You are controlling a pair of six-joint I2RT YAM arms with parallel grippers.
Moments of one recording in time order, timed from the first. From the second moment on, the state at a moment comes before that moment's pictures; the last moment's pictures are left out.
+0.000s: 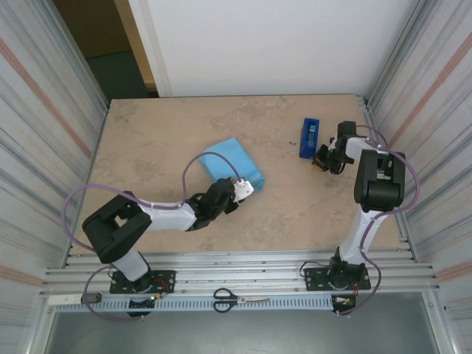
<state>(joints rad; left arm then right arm) -0.91 1.63 0.67 0.36 -0.31 0.42 -0.12 1.97 1.27 -0.56 -0.37 0.46</state>
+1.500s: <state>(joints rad) -0.92 1.64 0.64 0.45 -0.32 0.38 0.36 1.62 0.95 -0.31 -0.91 0.64</state>
